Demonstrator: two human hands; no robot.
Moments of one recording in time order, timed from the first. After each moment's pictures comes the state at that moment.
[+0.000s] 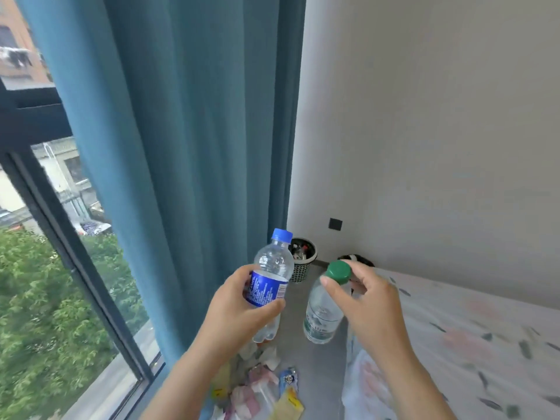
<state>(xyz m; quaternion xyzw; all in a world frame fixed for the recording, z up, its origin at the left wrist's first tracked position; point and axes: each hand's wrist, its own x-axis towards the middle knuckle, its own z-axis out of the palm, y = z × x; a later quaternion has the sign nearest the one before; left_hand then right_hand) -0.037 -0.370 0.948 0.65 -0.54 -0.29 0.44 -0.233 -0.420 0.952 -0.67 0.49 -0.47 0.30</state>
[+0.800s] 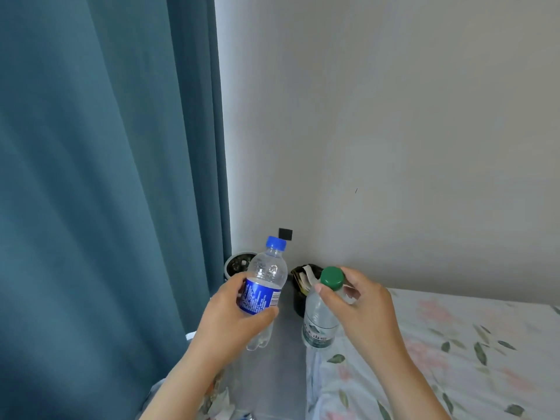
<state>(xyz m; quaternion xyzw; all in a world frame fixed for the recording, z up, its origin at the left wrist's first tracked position) -0.128 -0.624 0.929 0.62 -0.59 -0.35 0.39 -0.334 -0.637 0.942 -0.62 0.57 -0.47 0.26</state>
